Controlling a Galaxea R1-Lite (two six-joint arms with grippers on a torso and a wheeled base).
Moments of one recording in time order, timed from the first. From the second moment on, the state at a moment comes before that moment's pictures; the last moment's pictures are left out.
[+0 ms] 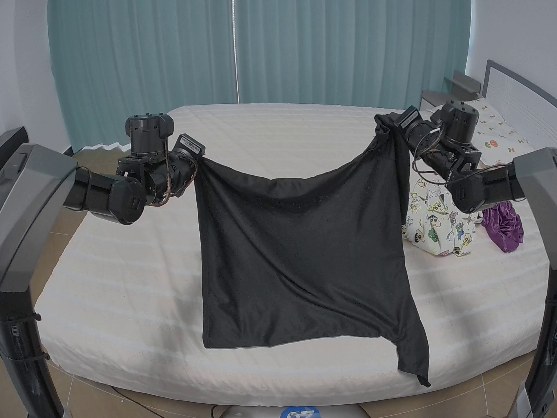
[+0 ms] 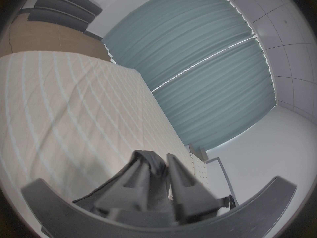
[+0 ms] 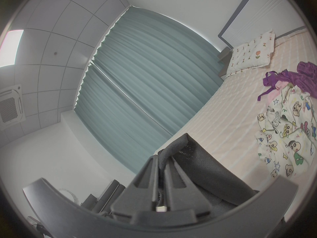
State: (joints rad) left arm -0.24 2.18 -1.50 -0.48 0.08 -1.03; right arm 0.23 2.22 -1.55 -0.81 0.01 0.82
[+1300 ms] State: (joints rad) left arm -0.19 2.05 -0.90 -0.46 -0.16 -1.01; right arm 0.16 2.28 -1.08 -0.63 0.01 0.80
